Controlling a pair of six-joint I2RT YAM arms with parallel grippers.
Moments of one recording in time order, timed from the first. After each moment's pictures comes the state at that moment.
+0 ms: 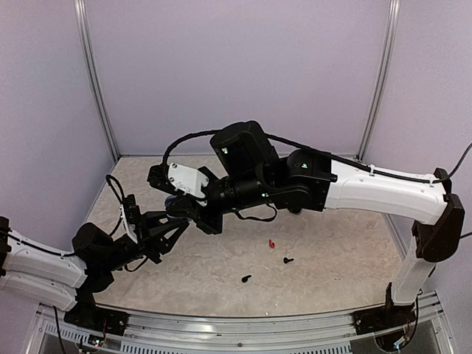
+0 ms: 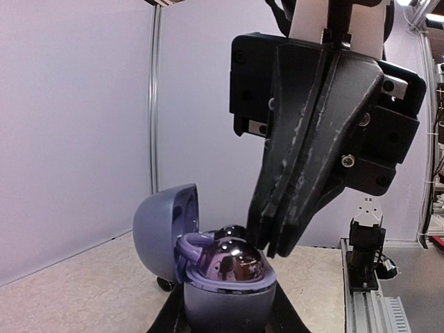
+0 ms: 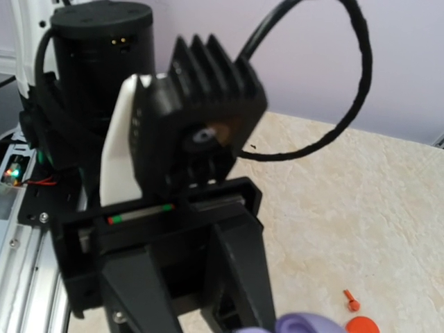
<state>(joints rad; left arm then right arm) -0.94 1.12 0.16 1.33 0.21 -0.07 1.28 1.79 1.78 -0.43 -0.15 -0.37</state>
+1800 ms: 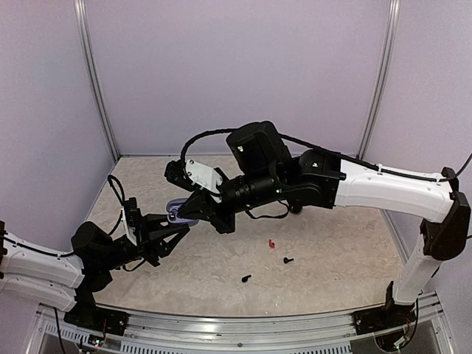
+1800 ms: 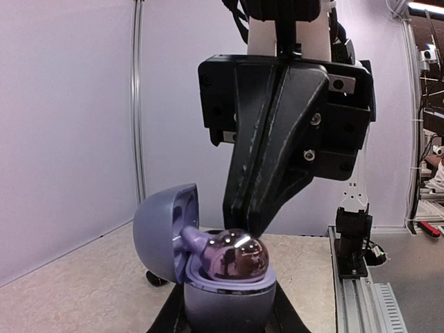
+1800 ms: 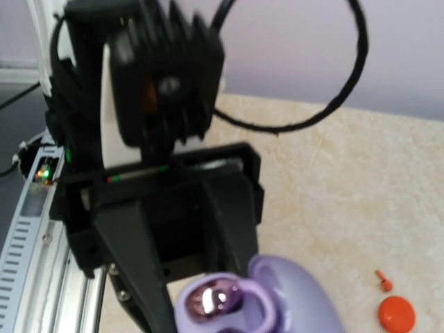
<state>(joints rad) -0.93 1.07 0.16 1.26 0.28 -0.05 1.23 1.71 1.67 -0.40 -0.25 -0.29</state>
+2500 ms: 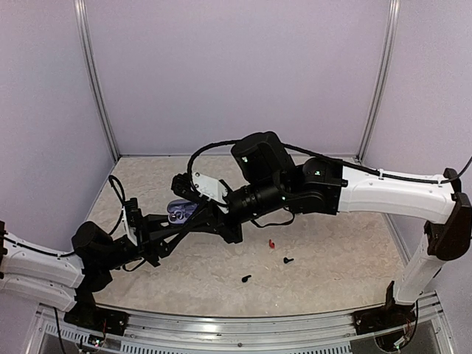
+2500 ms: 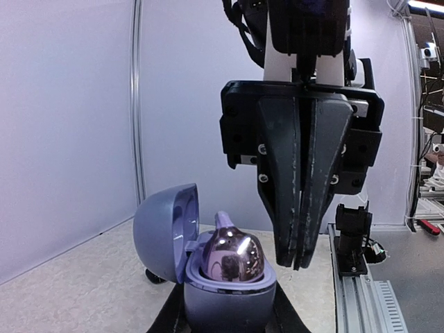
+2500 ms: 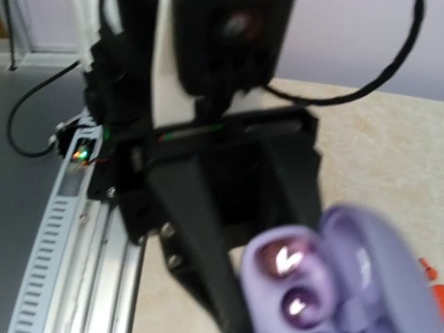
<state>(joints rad) -0.93 1.07 0.16 1.24 0.28 -0.05 1.22 1.69 1.58 -0.38 -0.33 -0.28</state>
